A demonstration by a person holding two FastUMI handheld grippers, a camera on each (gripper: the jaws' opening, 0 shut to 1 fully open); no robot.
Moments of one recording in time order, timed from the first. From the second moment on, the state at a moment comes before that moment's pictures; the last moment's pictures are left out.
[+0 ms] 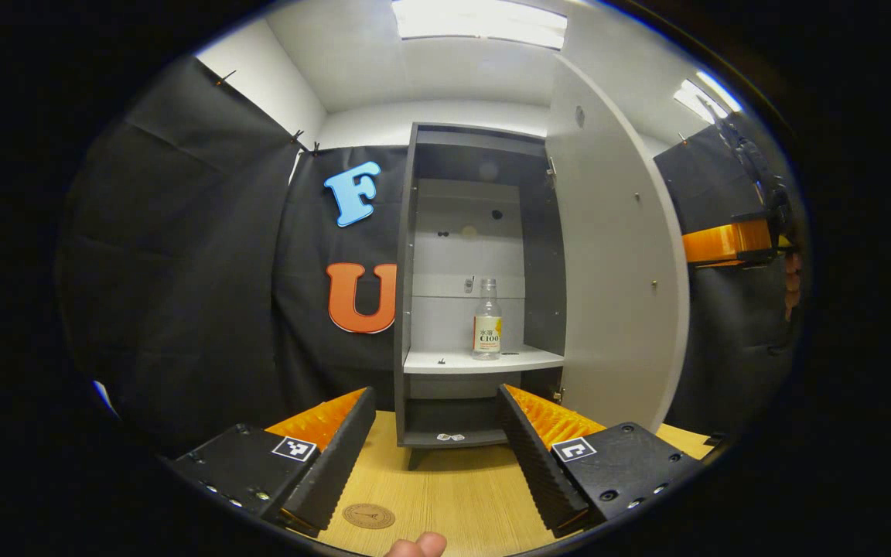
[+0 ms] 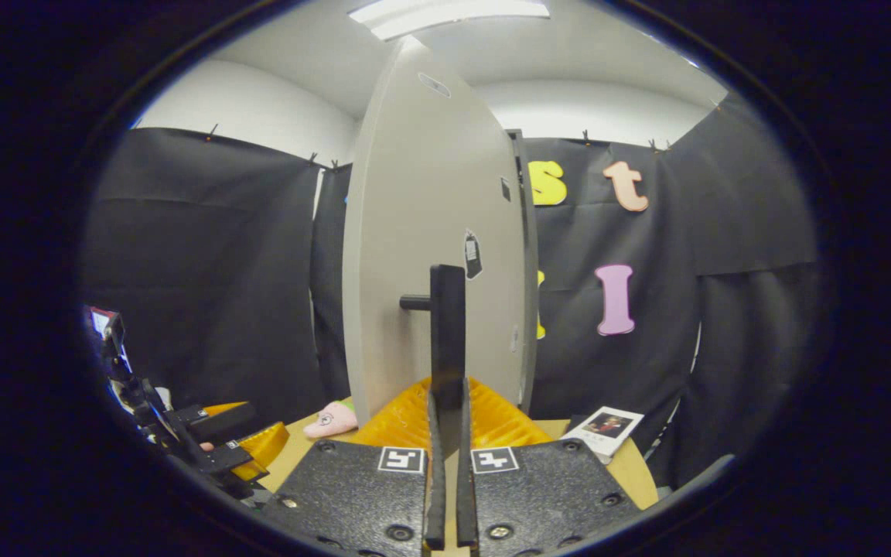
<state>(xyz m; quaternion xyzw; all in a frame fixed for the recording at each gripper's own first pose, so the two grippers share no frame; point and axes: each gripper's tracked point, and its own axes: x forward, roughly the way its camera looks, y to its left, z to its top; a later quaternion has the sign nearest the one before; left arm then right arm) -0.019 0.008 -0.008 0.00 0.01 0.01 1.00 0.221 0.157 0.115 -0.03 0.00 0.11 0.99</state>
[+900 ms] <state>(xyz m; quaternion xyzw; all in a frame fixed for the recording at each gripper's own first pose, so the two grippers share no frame) -0.027 -0.041 -0.008 0.02 0.01 0.00 1.00 0.212 0.121 0.112 -0.02 0.00 0.05 1.00</state>
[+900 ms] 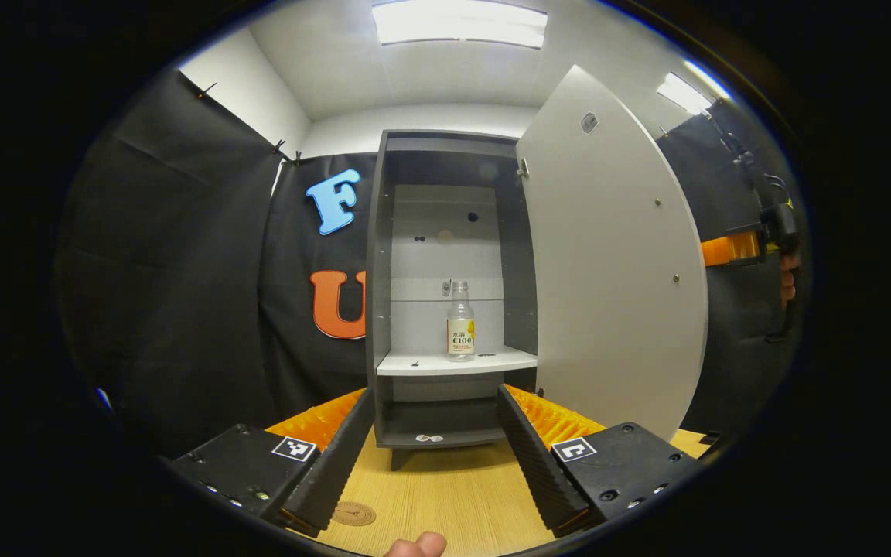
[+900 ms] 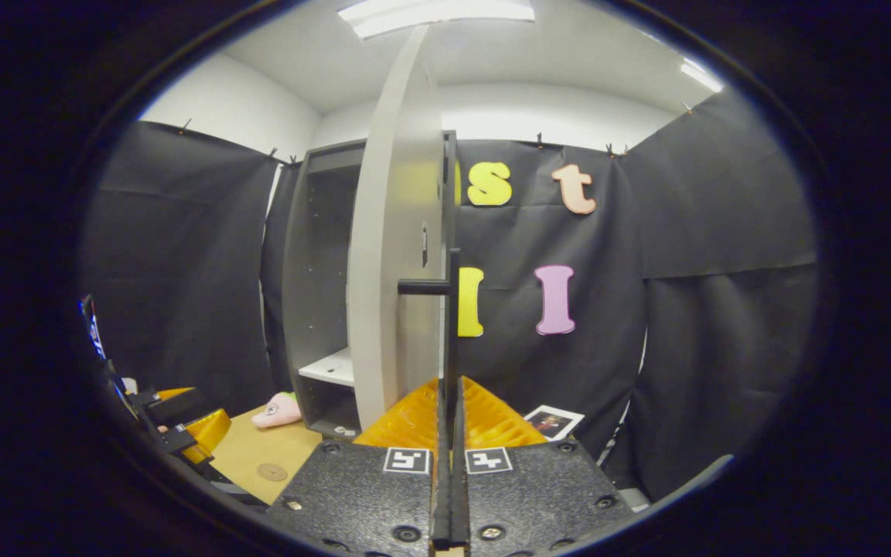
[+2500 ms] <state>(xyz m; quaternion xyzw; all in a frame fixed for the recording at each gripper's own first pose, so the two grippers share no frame) 0.184 -0.103 0.062 0.02 -0.02 -0.09 1.00 0.228 0.103 0.103 0.02 -0.01 0.00 1.00</state>
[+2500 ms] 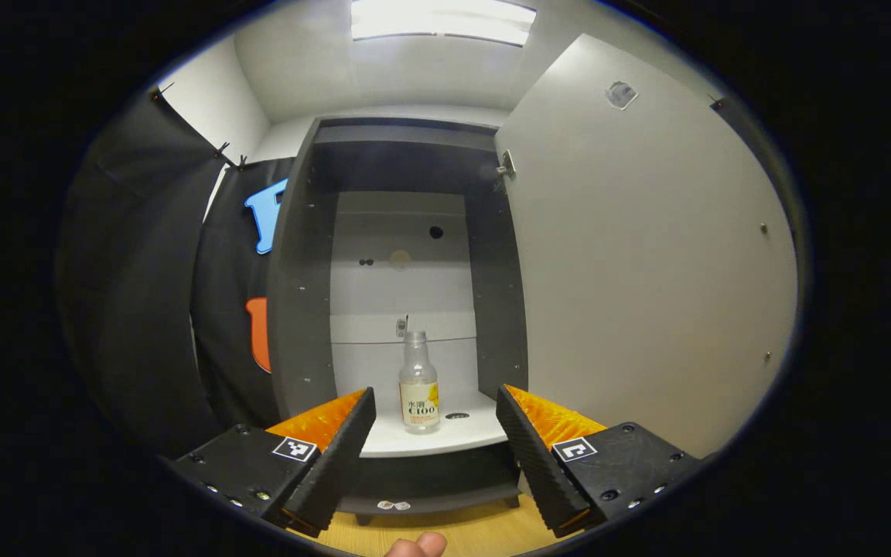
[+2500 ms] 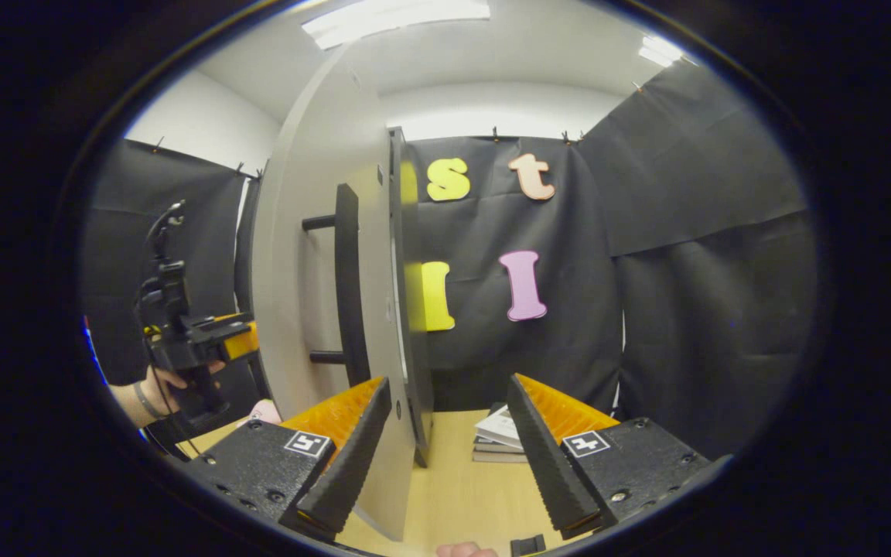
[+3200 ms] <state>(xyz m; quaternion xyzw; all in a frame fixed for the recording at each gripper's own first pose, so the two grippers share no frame) 0.382 -0.099 0.030 0.04 0.02 -0.05 1.00 0.221 0.086 0.092 0.03 0.01 -0.06 1.00</state>
